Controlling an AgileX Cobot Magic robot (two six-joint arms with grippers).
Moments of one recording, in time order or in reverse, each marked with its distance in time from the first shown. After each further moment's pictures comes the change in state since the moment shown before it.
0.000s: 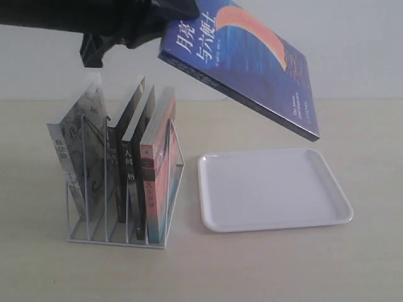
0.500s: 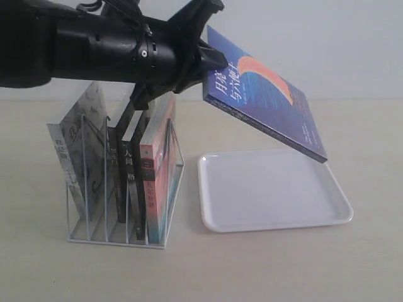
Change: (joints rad) left arm -0.081 0.217 0.000 -0.368 -0.166 0.270; right arm 0.000 0.000 0.000 0.000 0.000 0.000
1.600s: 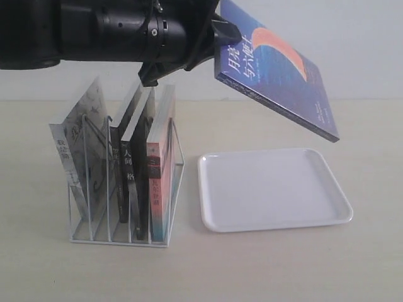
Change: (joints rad) left arm -0.048 -0.013 -0.052 -0.134 -0.048 0.200; right arm 0.000 0.000 0.000 0.000 0.000 0.000
